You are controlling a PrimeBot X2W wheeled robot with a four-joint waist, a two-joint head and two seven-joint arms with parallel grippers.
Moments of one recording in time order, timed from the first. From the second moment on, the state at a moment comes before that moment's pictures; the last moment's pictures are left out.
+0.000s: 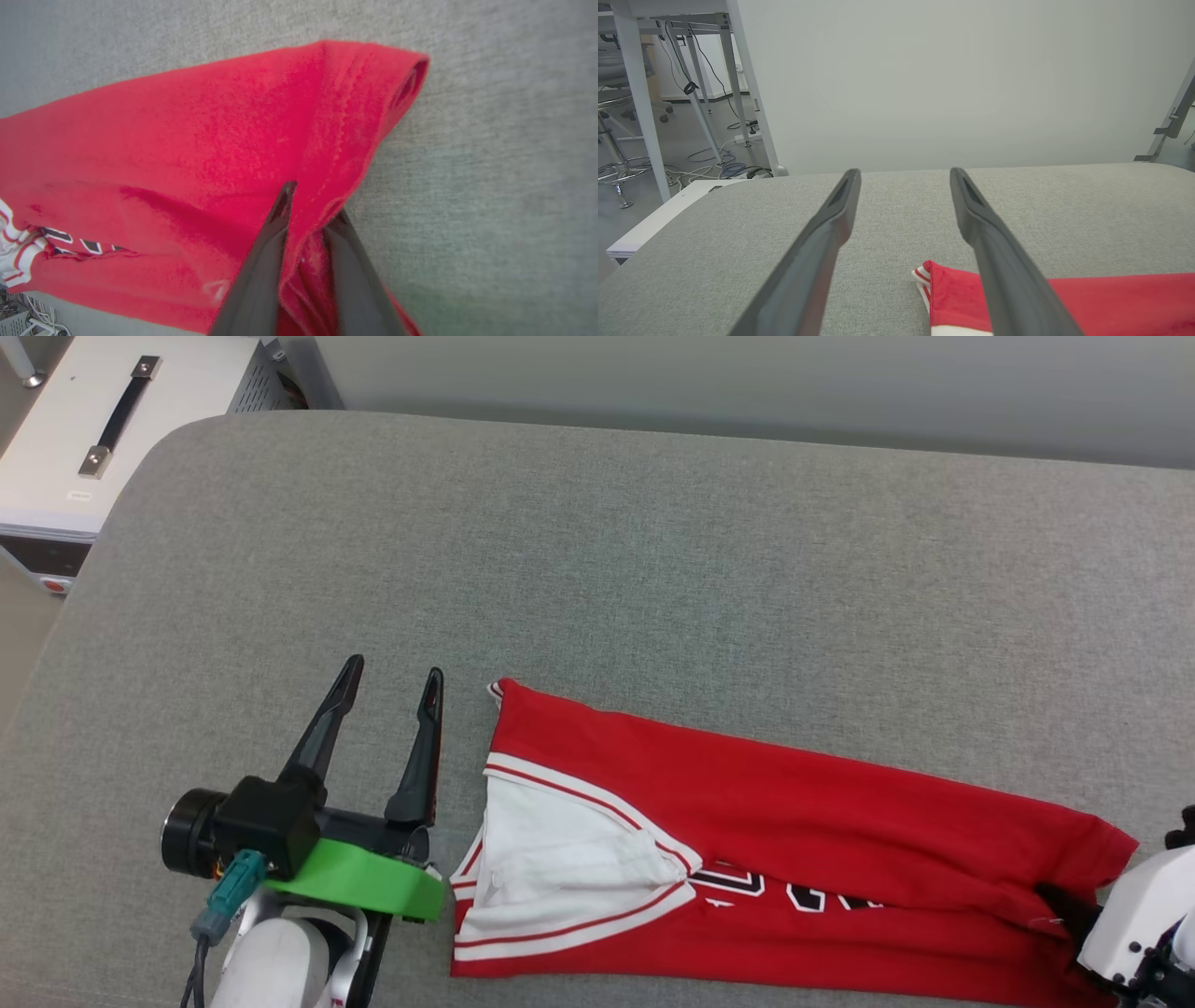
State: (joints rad) left arm -0.11 0.16 -0.13 -0.01 -0.19 -0.13 -0.26; right arm -0.04 -0.23 -0.22 0.19 0.62 0.13 0.79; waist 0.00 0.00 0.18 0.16
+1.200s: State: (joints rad) left arm -0.05 0.17 -0.13 0.02 -0.21 -0.13 -0.26; right arm -0.02 -0.38 -0.26 0.19 0.51 0.13 0.64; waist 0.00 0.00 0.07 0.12
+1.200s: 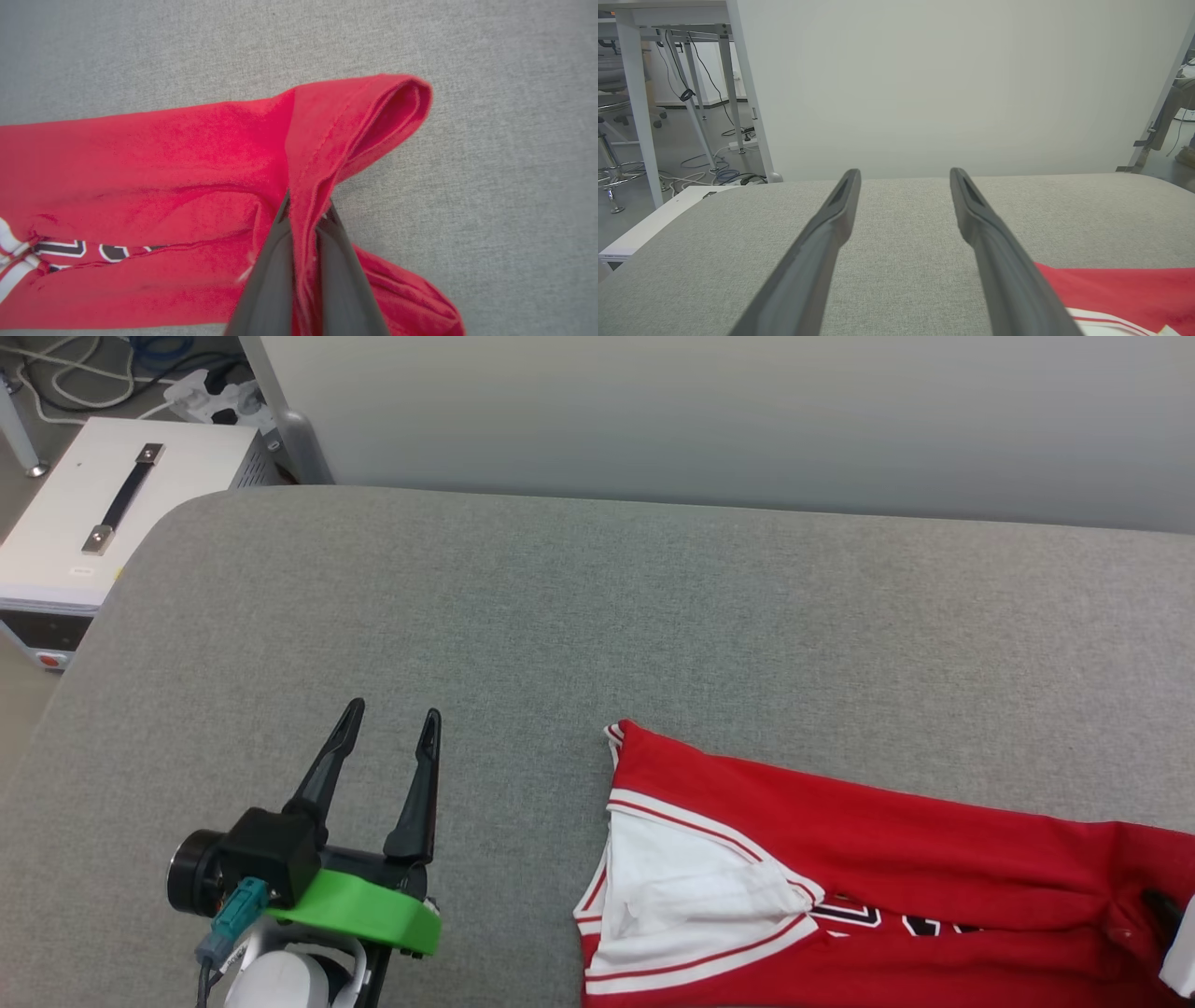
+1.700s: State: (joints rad) left arm -0.04 0.15 -0.12 0.02 -0.22 -0.13 -0.26; right arm 0.09 -0.22 -0.18 -0.13 0.59 0.13 0.76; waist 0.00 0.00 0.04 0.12
